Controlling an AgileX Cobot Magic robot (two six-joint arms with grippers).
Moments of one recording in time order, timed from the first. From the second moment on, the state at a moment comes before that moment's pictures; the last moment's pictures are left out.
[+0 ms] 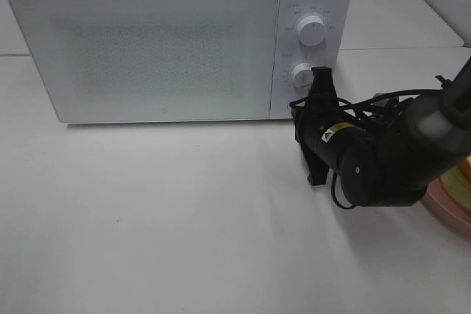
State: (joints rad) left arm 0.06 0.00 -0.50 -0.06 1.04 0.00; right arm 0.56 2.08 -0.72 0.48 -0.99 1.44
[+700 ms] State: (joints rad) left arm 0.06 0.00 -0.50 -0.06 1.04 0.00; right arm 0.51 2.13 -0.80 0.50 -0.98 1.44
